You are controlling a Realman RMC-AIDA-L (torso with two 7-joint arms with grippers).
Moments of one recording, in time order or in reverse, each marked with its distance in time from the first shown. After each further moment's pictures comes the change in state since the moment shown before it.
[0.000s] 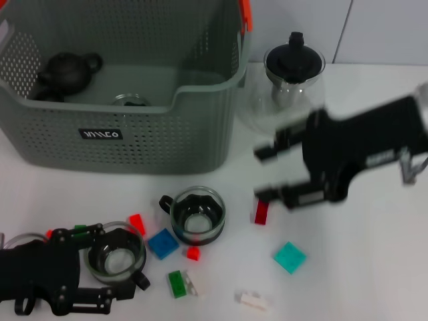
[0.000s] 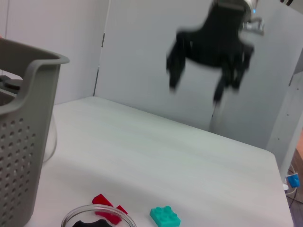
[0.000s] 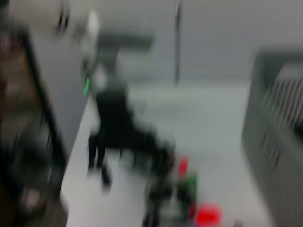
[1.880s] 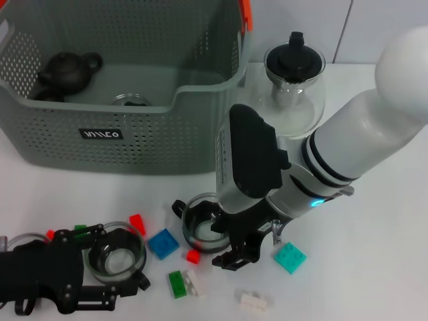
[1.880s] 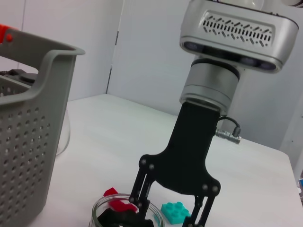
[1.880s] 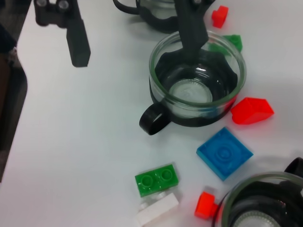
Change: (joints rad) left arm 0.010 -0.010 -0.003 -0.019 -0.007 -0.047 0.005; right arm 0.253 0.016 -0.691 0.421 -0.201 0.547 0.206
